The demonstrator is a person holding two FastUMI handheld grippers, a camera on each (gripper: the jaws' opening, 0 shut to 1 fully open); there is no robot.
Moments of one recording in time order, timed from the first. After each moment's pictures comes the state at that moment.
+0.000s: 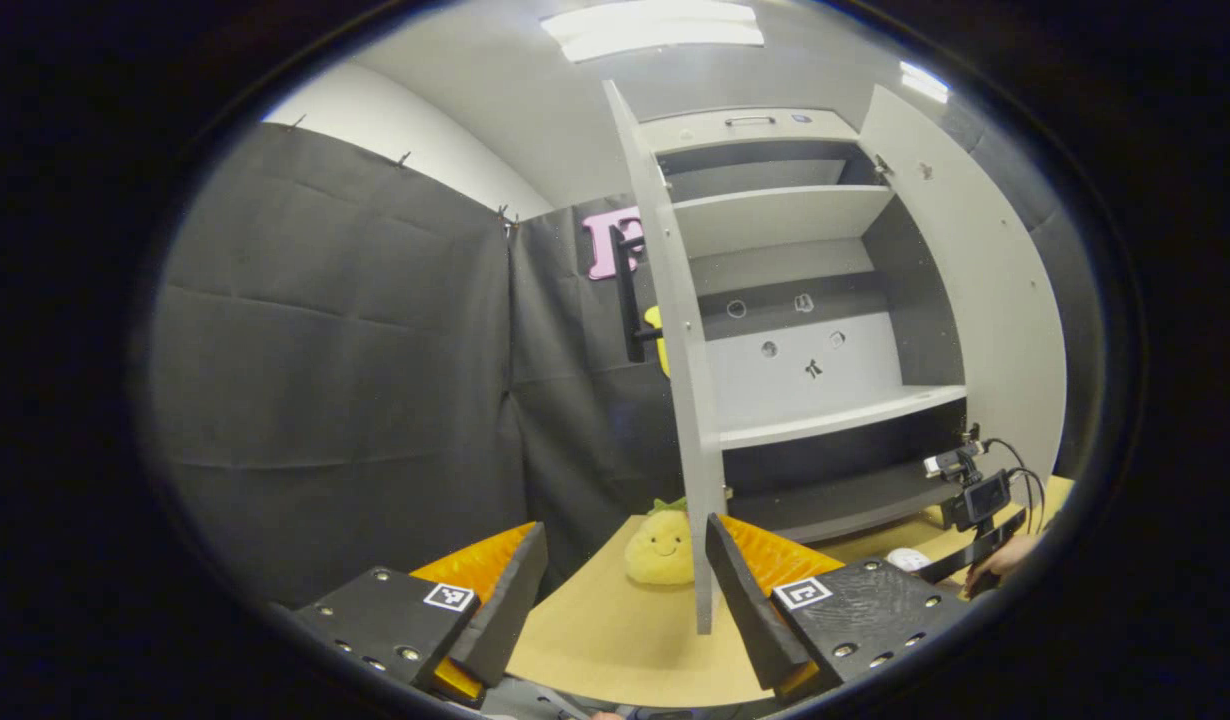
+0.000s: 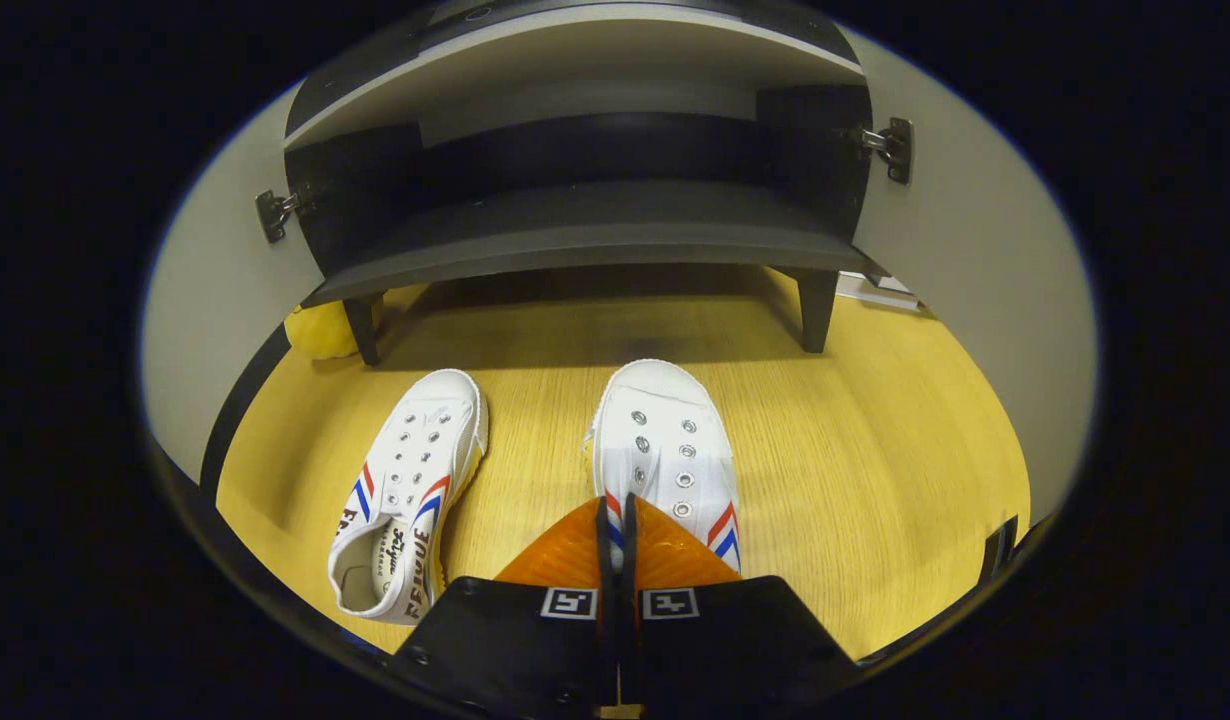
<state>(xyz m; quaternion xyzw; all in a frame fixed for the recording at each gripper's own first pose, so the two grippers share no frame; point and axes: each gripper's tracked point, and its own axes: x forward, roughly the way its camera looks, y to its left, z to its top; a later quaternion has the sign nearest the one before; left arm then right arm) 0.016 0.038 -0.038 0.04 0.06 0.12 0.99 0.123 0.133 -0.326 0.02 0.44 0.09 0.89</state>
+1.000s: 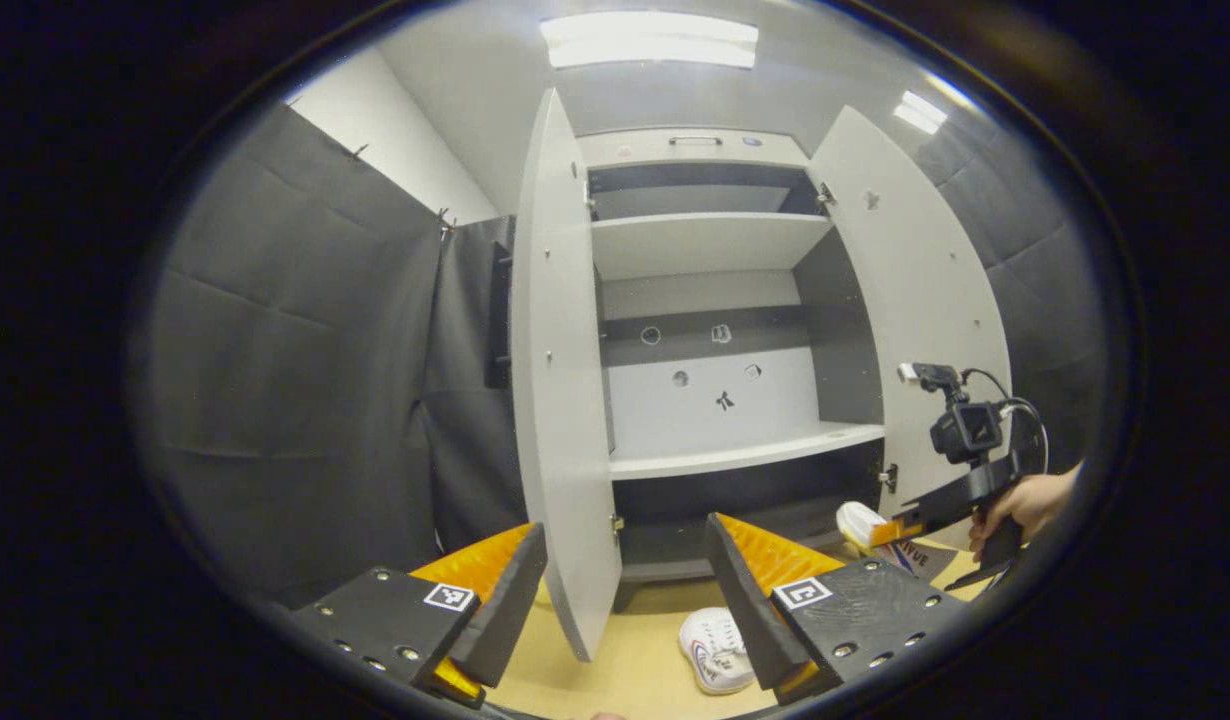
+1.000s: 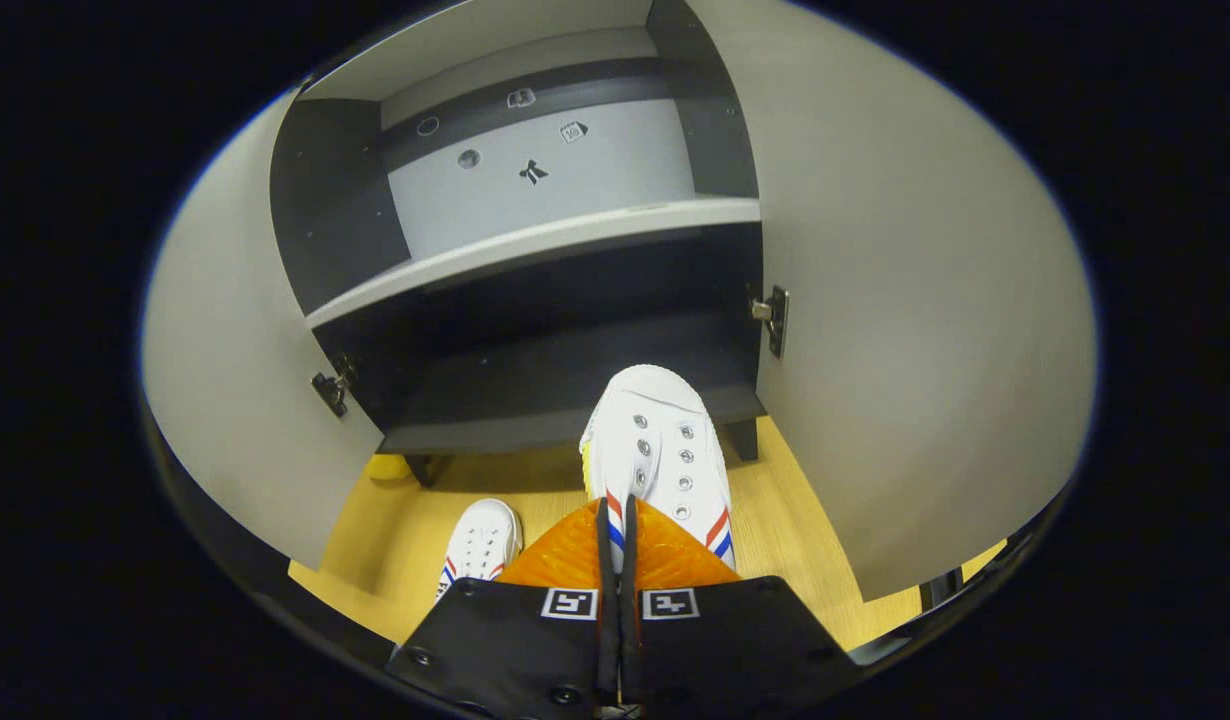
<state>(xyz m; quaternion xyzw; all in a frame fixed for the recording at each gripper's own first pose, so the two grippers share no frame) 0.035 -0.024 -0.025 0.00 0.02 0.02 1.00 0.156 0.079 -0.159 0.09 0.34 0.09 0.93</state>
